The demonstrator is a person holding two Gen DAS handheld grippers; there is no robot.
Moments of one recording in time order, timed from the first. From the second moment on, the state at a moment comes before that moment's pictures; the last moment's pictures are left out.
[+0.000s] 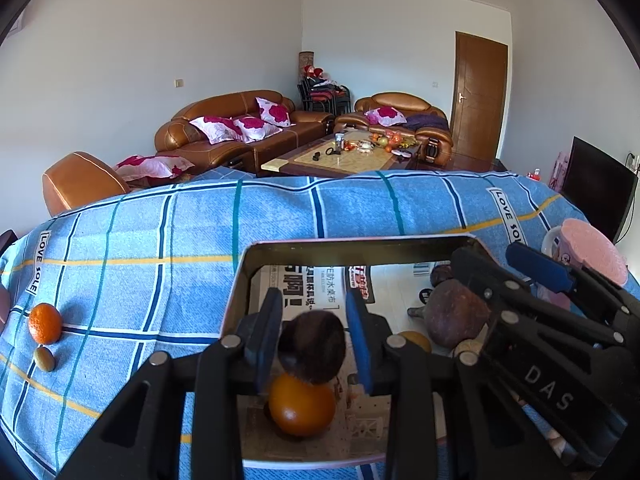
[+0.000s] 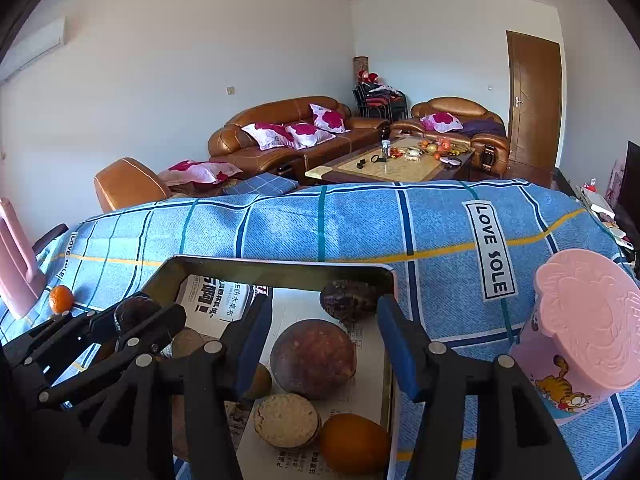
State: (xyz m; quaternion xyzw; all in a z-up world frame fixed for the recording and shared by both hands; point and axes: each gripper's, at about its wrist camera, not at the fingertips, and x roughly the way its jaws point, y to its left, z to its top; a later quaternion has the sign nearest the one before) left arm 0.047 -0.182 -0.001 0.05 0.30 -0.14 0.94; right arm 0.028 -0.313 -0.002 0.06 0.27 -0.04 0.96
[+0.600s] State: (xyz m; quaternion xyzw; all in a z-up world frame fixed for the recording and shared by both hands) left arm 0.021 -0.172 0.017 0.07 0.19 -0.09 0.98; right arm -0.023 -0.332 0.027 0.09 0.12 -0.15 0.98
